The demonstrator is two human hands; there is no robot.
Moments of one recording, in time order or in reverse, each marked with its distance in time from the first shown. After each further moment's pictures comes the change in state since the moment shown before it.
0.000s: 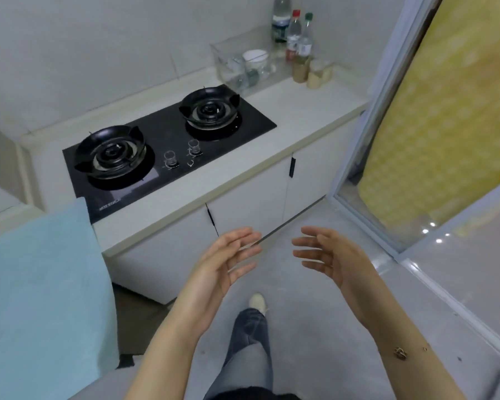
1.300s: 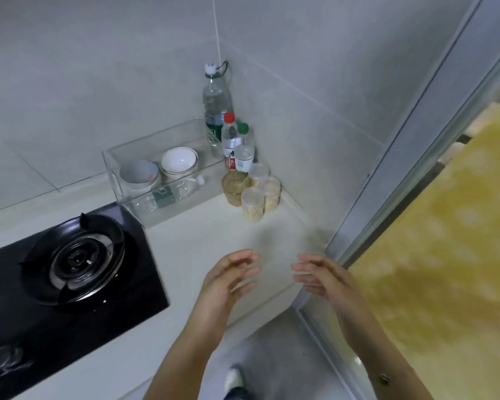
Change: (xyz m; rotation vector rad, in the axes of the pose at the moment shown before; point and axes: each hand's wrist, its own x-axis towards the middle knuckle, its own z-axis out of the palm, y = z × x) left_hand 0.613 0.131 0.284 -0.023 0.214 -0.007; right_hand 0.562 -0.274 -0.268 -0.124 0.078 0.008
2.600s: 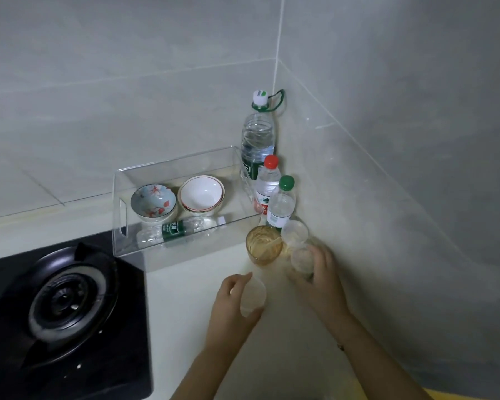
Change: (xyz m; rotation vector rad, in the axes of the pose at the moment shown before) left_hand 0.216 -0.016 -0.041 0.995 0.287 0.453; right_hand 0.288 -0.003 0.066 -0.788 -0.089 -0.520
